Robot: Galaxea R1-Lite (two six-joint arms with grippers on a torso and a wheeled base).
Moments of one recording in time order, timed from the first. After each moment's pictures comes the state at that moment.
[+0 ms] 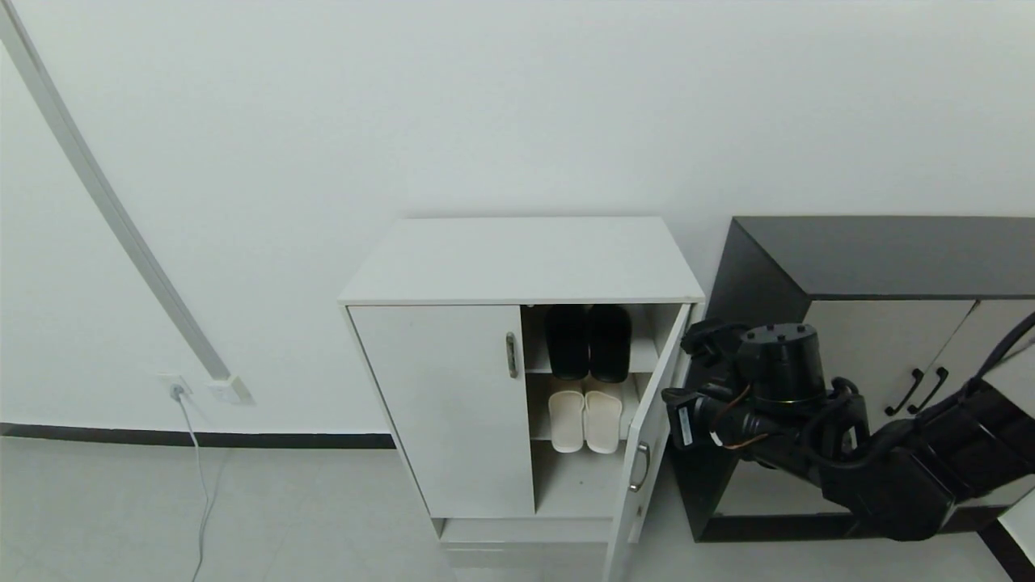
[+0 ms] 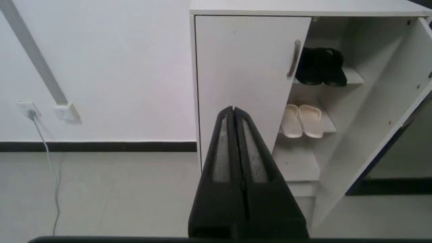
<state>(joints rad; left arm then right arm) 0.00 0.00 0.00 0.00 0.02 0.00 0.55 1.96 -0.78 -0.77 -0.11 0.03</state>
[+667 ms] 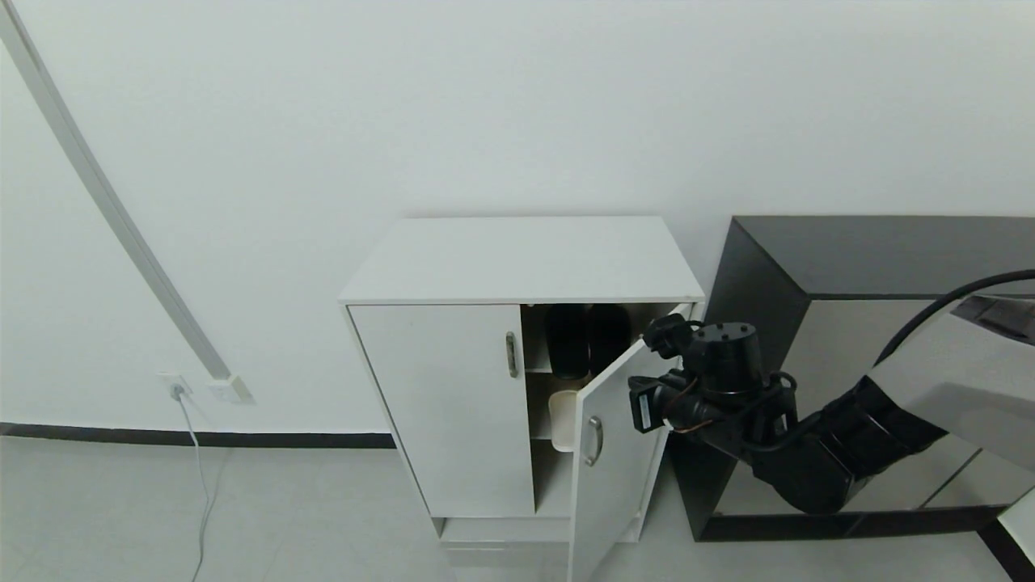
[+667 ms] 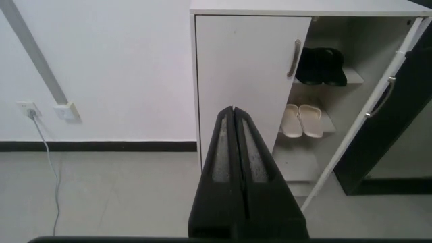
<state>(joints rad) 0.00 0.00 0.00 0.00 0.02 -0.01 0.57 2.13 -0.95 -0.85 -0.11 0.03</state>
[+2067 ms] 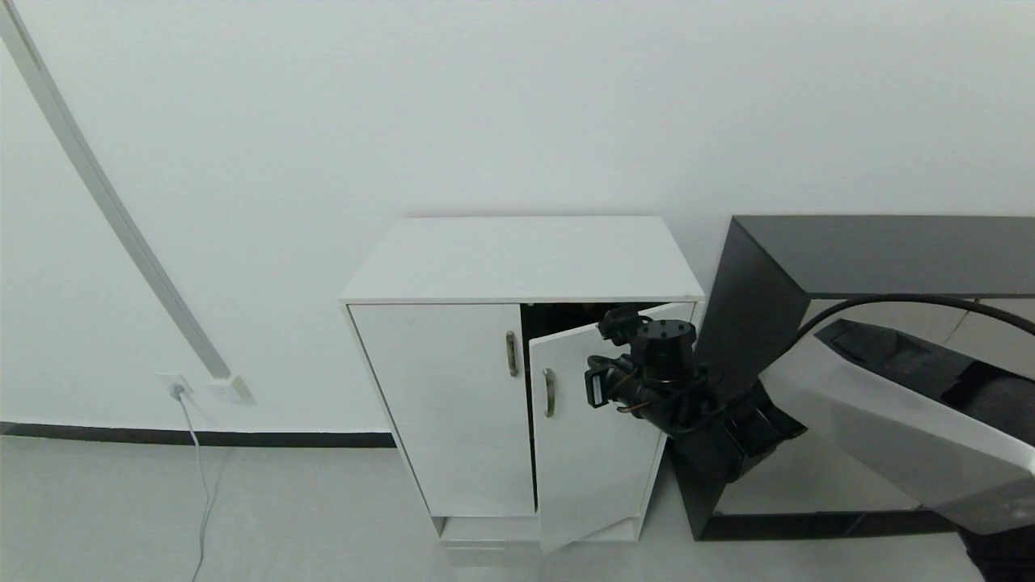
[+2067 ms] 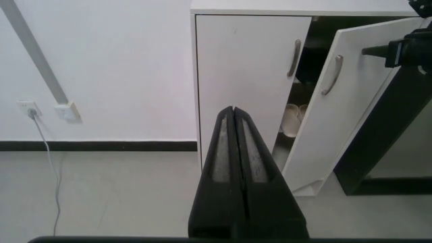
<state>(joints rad) 0.00 0.00 0.00 0.00 0.02 -0.01 0.58 2.39 -1.30 -0.87 -0.11 0.03</state>
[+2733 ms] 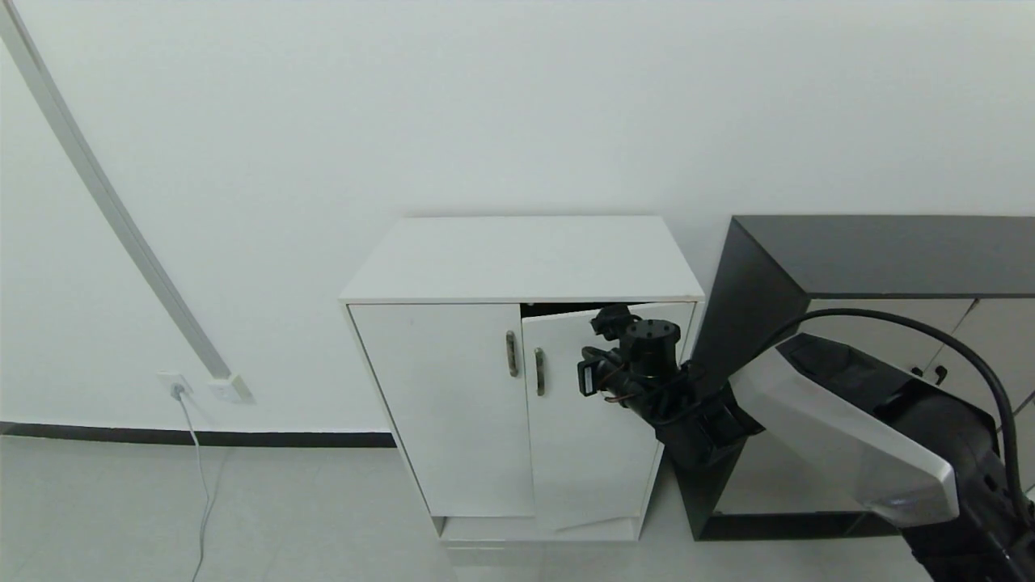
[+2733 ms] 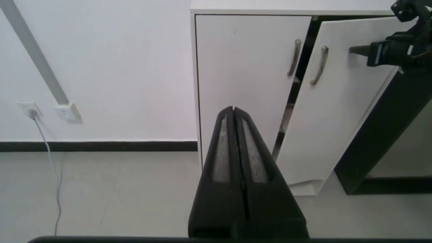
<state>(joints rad) 0.00 0.00 0.00 0.00 0.02 0.00 0.56 2.53 -1.51 -0.87 -0.11 0.03</state>
